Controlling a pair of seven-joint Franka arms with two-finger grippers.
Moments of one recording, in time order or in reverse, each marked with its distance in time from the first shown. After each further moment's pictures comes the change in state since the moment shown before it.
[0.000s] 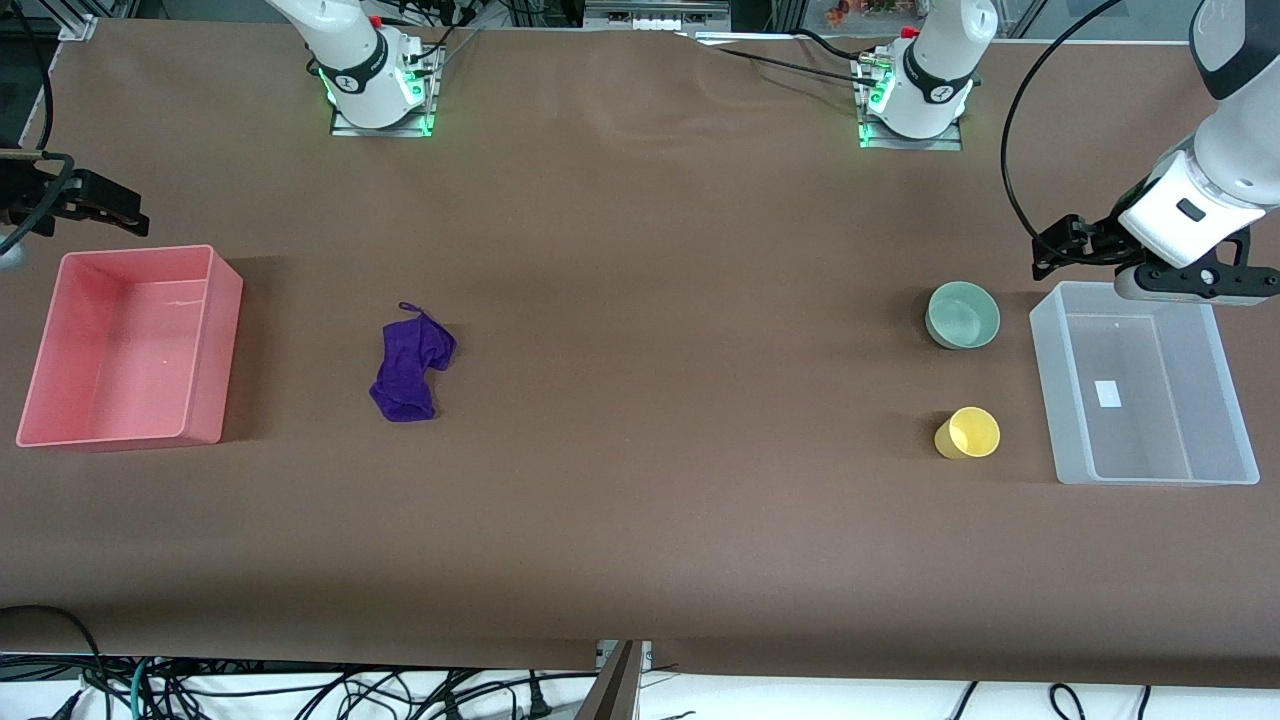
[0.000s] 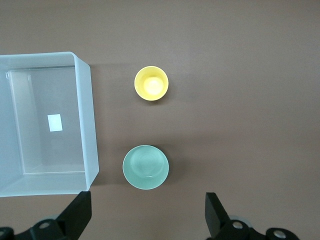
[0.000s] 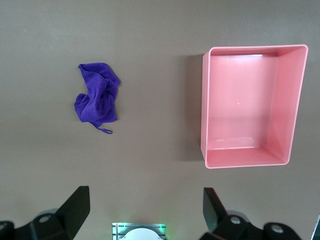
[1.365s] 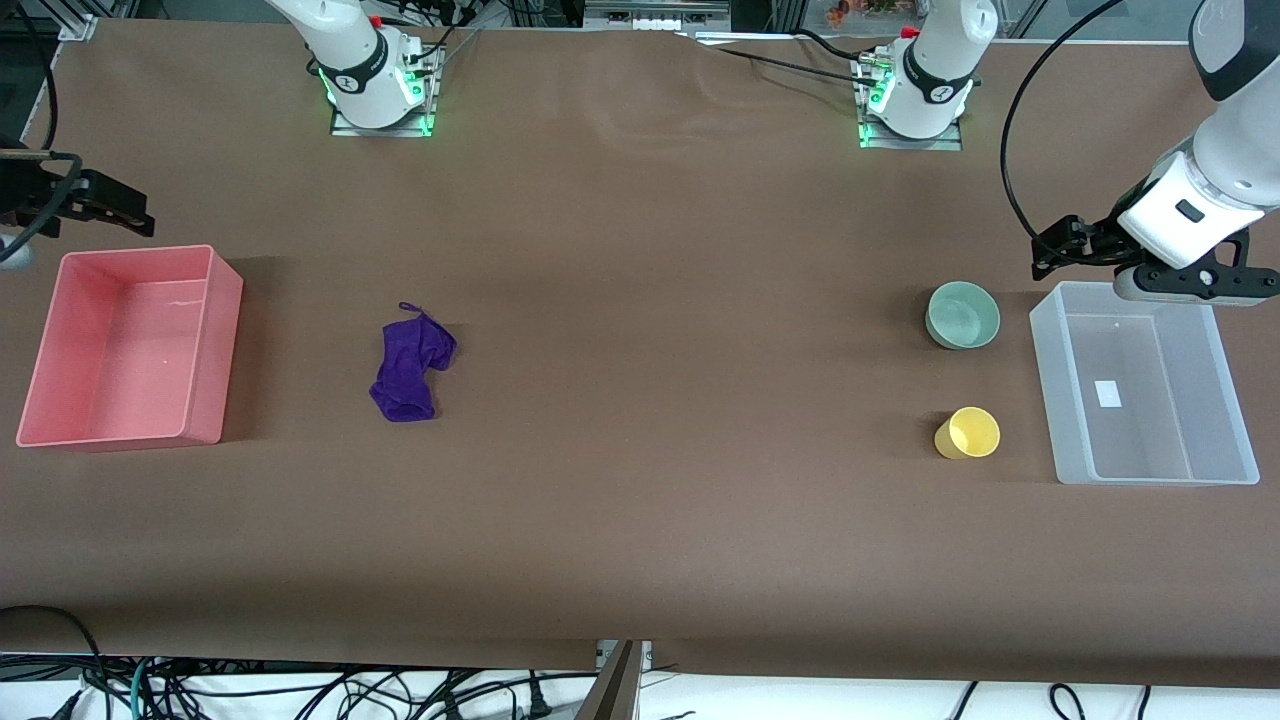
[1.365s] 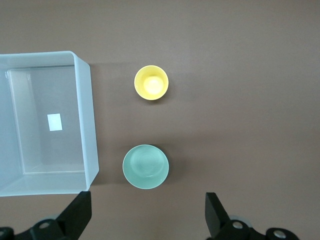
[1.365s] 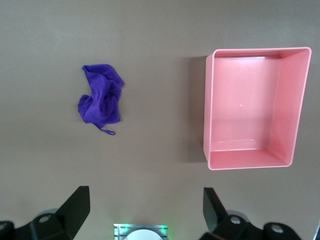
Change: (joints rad) left arm 0.000 0.002 0.000 0.000 0.000 -0.002 0.000; right arm -0.002 0.000 0.040 0.000 0.000 0.011 0.058
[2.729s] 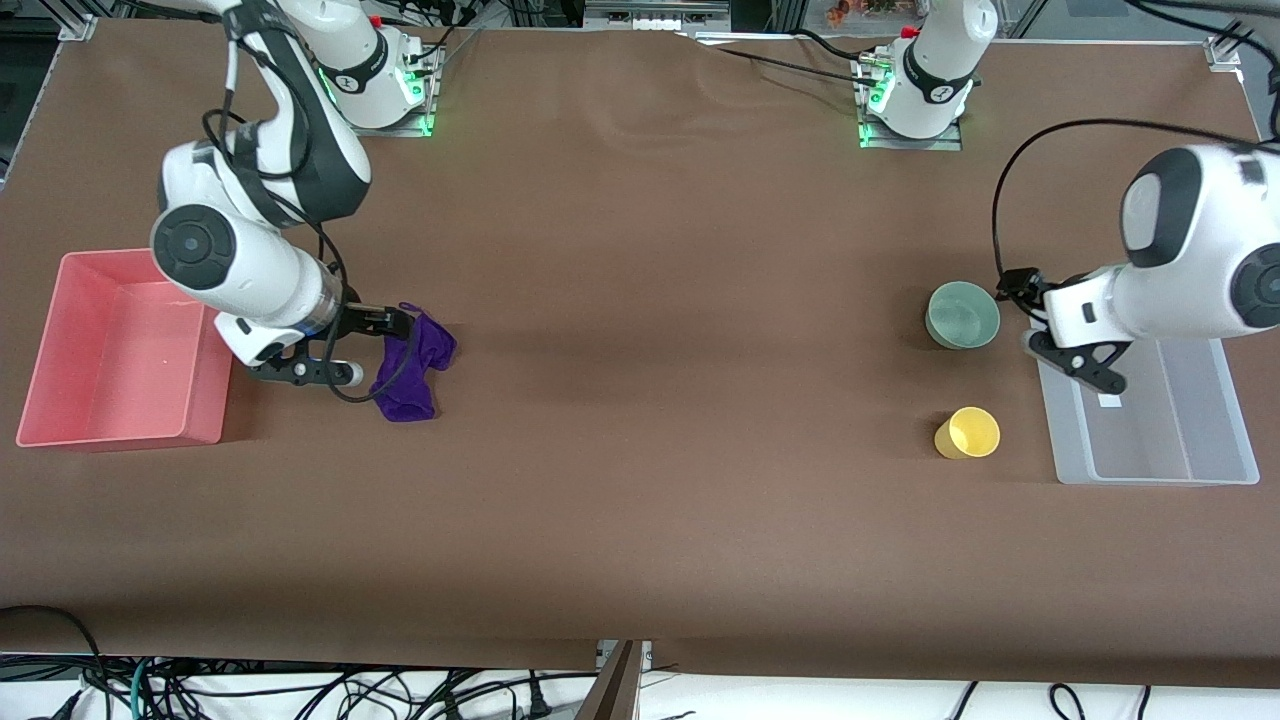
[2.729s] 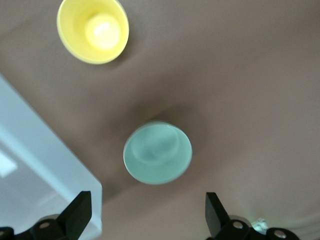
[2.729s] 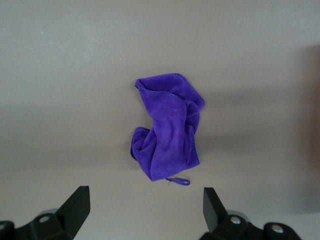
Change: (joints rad) left arm 0.068 0.283 0.007 -0.091 0.002 0.100 0.610; right arm -0.007 0.183 0.273 -0.448 0.008 0.604 0.365
